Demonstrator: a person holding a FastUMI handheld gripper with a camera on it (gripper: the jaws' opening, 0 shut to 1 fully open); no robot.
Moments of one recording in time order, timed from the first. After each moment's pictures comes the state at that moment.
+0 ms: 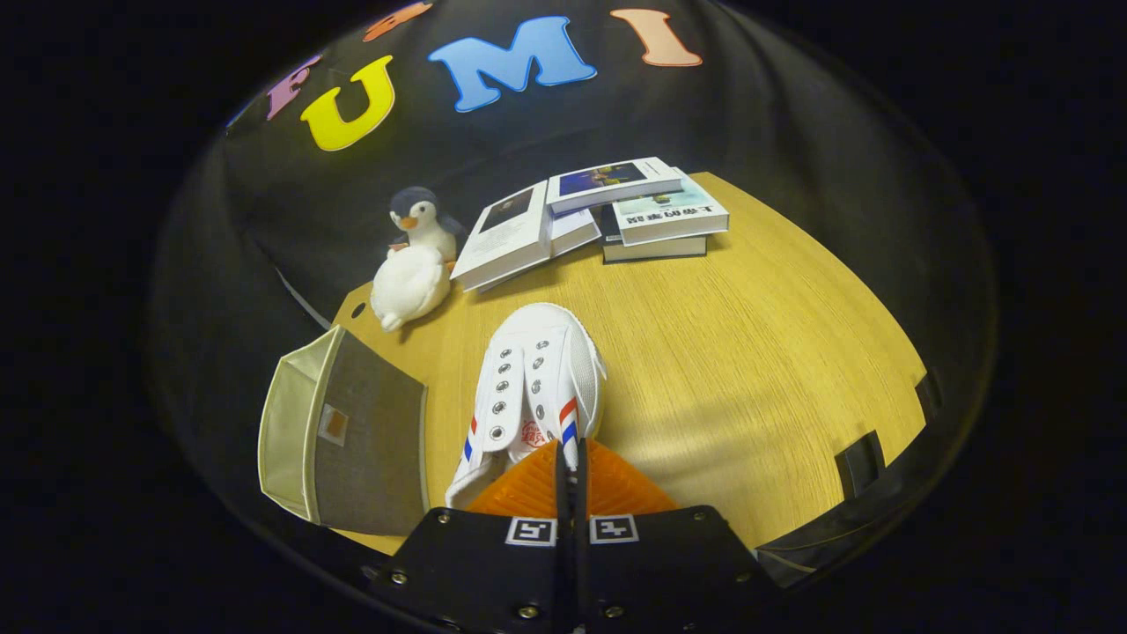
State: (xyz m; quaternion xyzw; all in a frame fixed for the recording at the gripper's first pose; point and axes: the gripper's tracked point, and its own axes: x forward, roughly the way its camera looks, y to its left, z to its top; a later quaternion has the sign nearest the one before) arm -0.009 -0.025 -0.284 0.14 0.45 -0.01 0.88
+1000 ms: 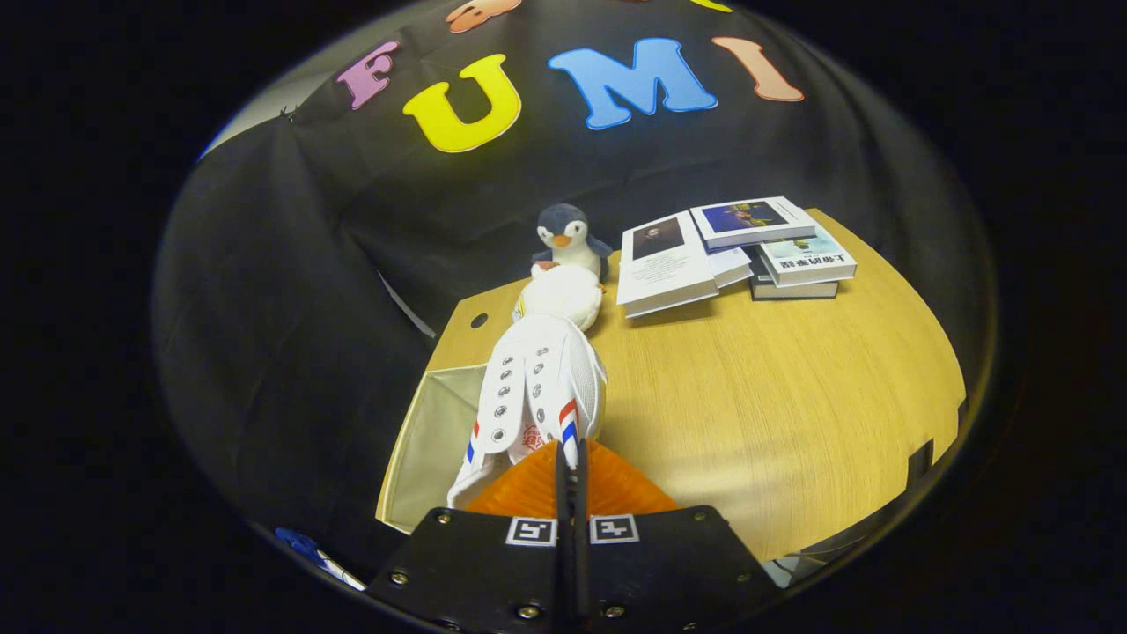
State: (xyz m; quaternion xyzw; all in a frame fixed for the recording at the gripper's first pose) arm 0.008 0.145 -0.200 0.16 0.41 0.11 0.89
